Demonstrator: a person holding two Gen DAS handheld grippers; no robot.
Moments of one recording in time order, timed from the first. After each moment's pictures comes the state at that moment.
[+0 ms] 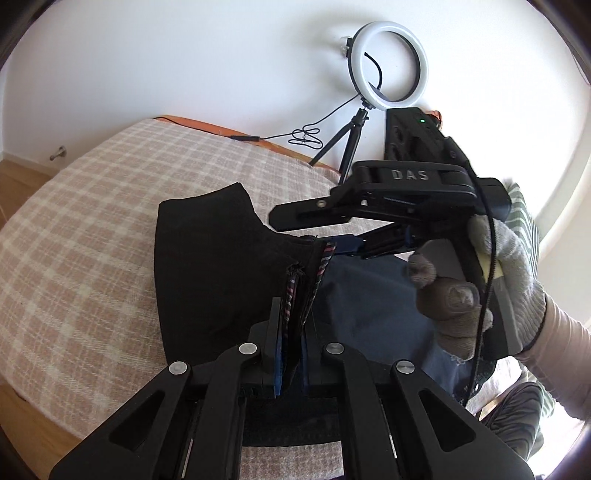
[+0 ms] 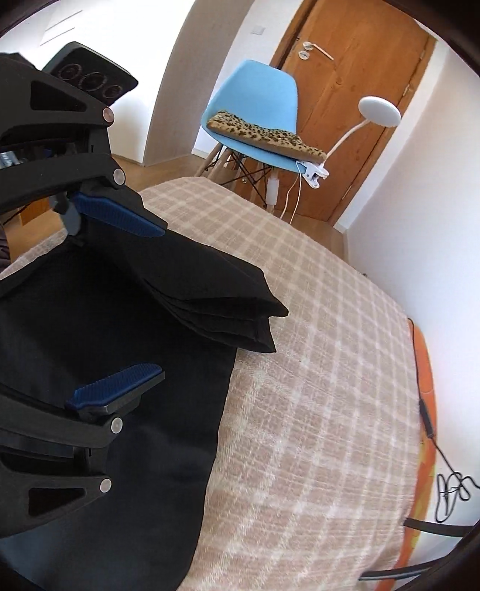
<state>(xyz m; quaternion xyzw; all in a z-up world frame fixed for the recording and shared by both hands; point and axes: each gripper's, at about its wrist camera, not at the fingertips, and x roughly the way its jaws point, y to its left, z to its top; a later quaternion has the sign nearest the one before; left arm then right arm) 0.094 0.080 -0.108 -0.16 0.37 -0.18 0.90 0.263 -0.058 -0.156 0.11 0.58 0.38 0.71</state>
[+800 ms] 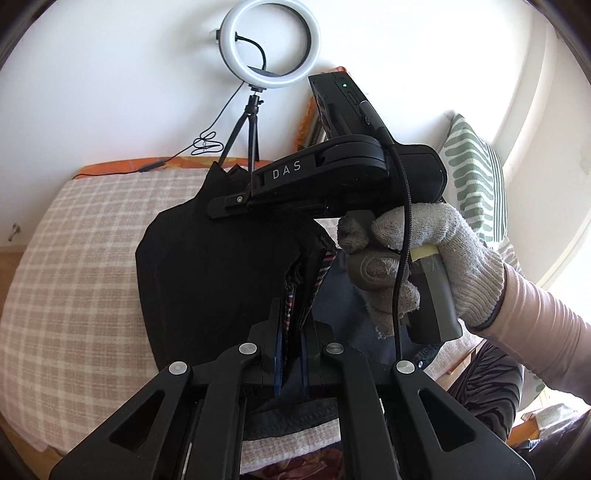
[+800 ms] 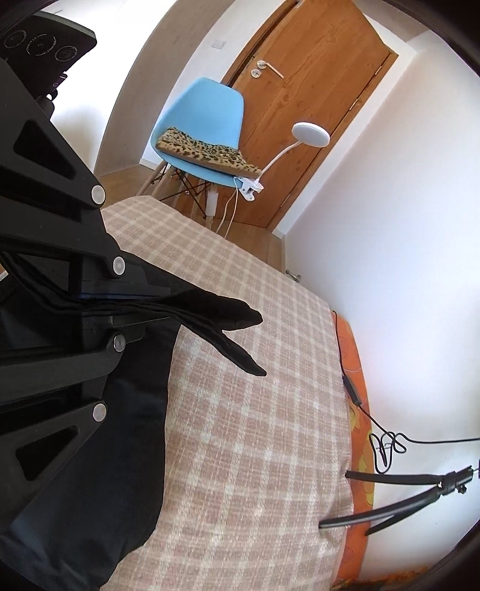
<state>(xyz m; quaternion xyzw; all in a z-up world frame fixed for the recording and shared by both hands) 0.089 -0.023 -0.026 -0.04 0.39 -0.28 0.88 0.257 -0.127 -0.083 0.17 0.48 0.36 0.78</state>
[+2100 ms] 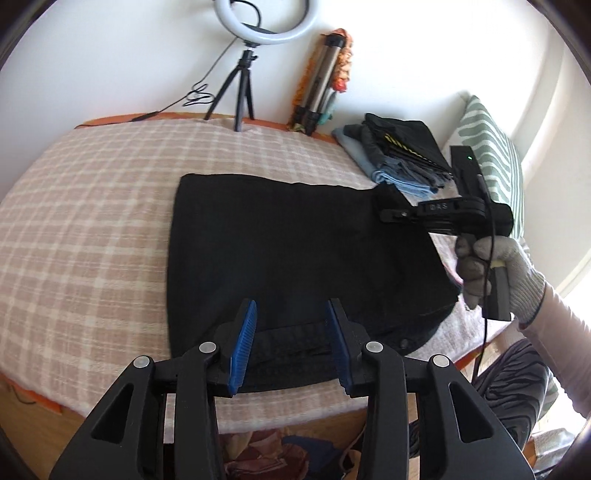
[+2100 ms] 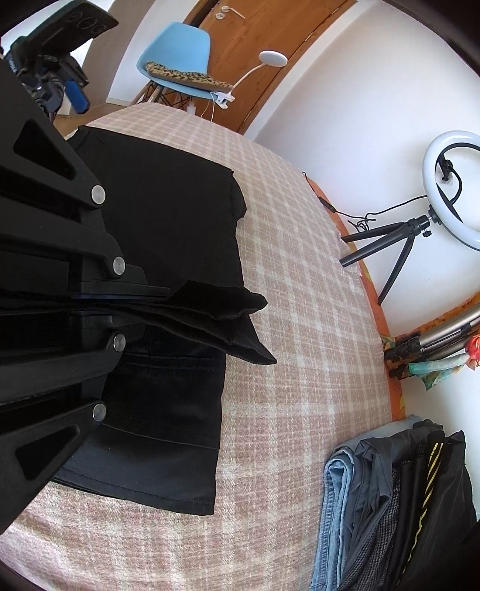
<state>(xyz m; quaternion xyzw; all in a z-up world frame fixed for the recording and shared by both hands) 0.048 -0.078 -0.101 -0.07 0.42 -0.21 0.88 0.193 -0.404 -0.162 0.17 0.48 0.19 0.84</state>
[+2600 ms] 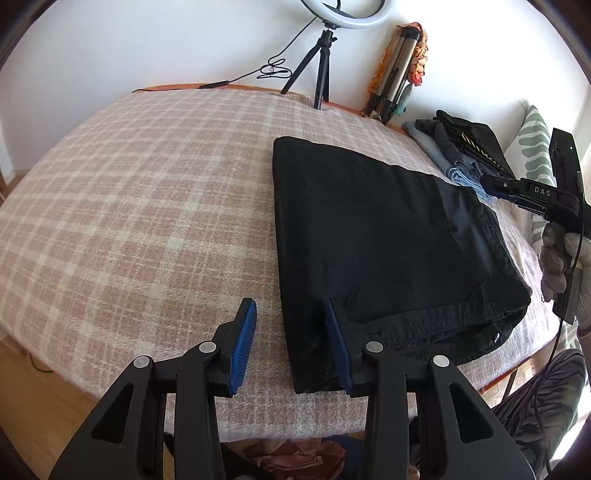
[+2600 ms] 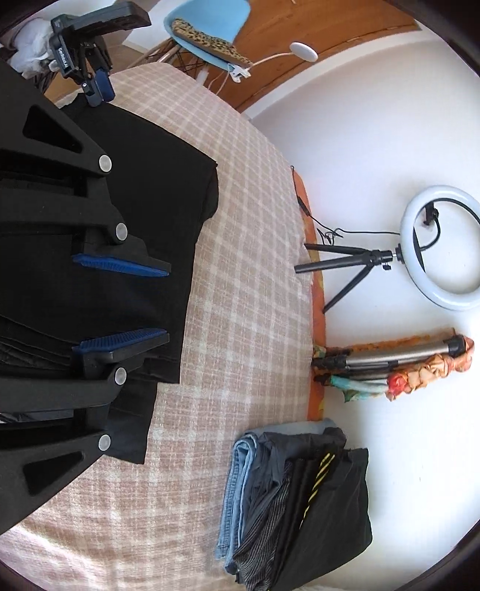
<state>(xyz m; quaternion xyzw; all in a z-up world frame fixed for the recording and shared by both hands) 0.059 -0.033 -0.149 -0.07 0.44 -0.12 0.89 0.173 -0.377 -0.110 0.05 0.40 0.15 0.90</state>
